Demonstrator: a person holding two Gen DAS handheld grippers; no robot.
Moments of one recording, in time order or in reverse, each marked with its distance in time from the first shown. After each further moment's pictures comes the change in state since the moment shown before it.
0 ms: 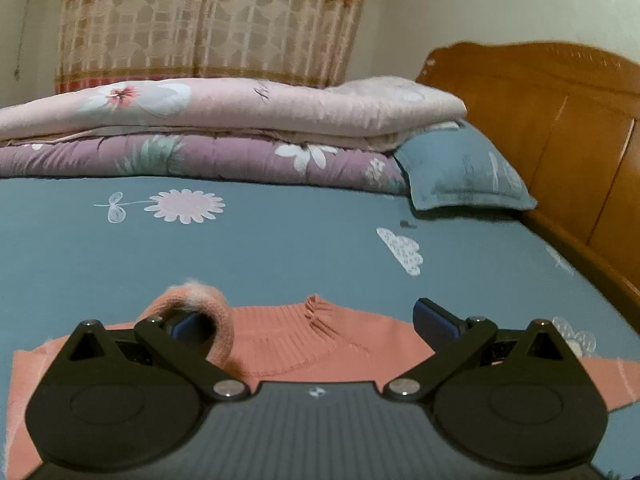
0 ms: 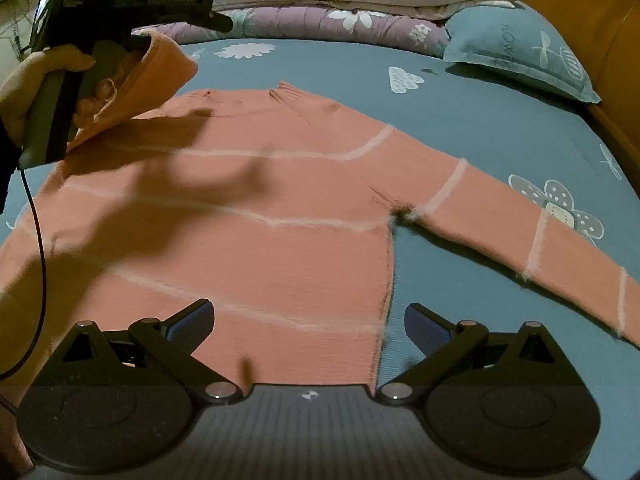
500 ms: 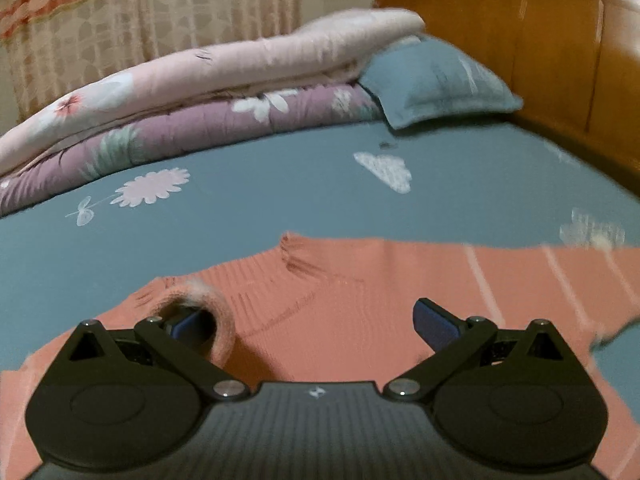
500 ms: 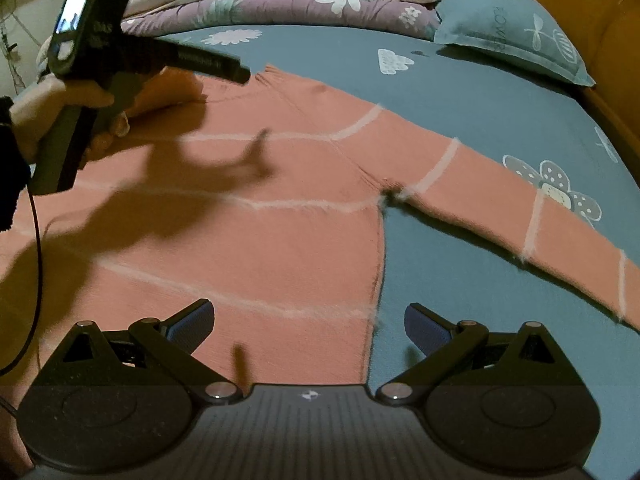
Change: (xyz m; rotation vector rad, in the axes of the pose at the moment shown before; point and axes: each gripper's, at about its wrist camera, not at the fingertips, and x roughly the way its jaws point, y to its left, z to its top) left arm 0.047 -0.041 -0.041 0.279 0.135 0.008; right arm 0.005 -0.005 -0.006 0.026 0.040 -0.019
